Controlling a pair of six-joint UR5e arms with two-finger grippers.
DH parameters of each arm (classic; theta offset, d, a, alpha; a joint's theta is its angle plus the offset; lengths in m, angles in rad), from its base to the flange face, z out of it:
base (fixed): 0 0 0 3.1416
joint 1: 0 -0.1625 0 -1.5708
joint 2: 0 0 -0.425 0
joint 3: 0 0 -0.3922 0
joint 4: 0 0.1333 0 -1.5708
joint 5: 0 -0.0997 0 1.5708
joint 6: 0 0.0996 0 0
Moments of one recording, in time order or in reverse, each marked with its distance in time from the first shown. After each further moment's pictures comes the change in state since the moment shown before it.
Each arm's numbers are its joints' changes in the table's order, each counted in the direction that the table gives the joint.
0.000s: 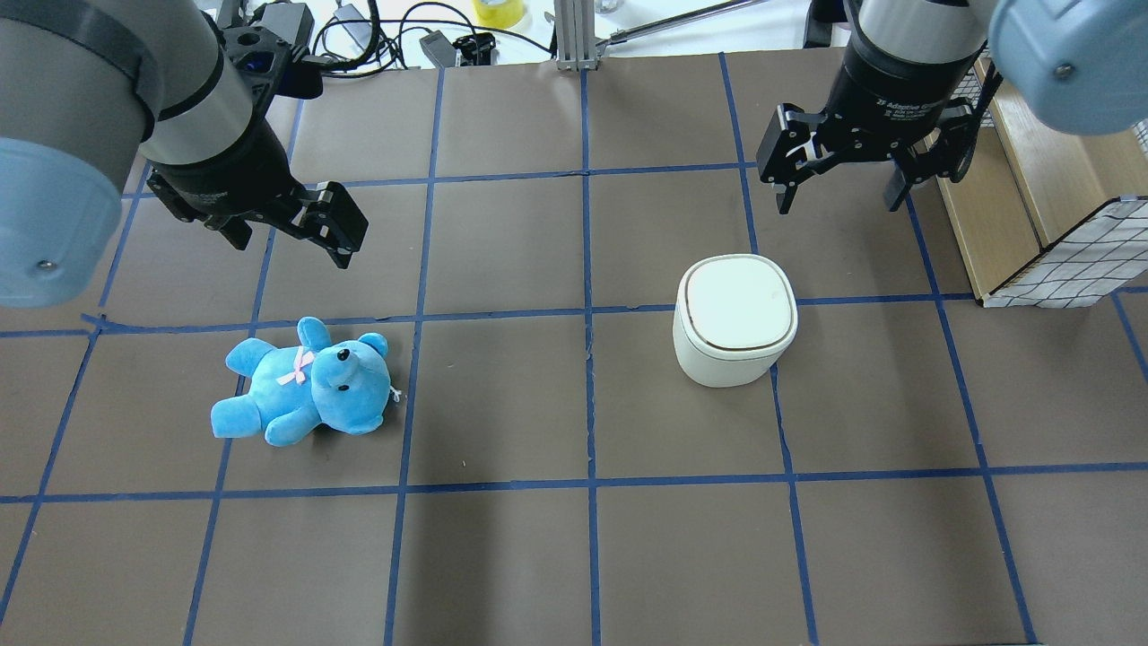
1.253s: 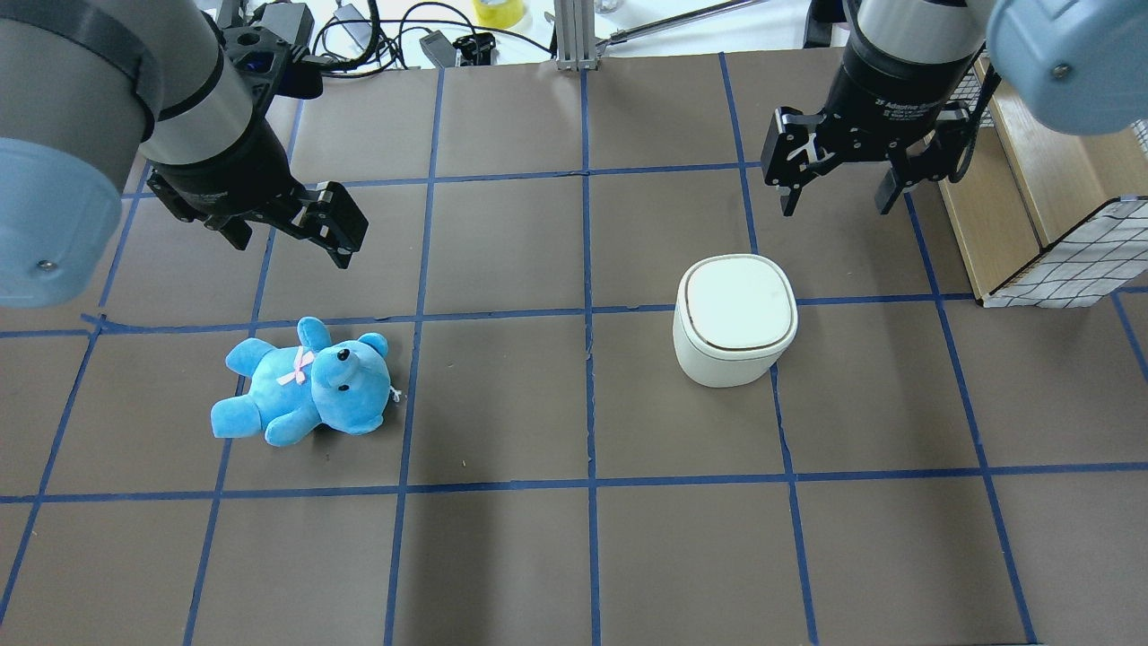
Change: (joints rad) left arm 0.000 0.000 0.000 0.000 0.000 0.000; right arm -0.002 0.008 0.010 -0.005 -0.002 0.007
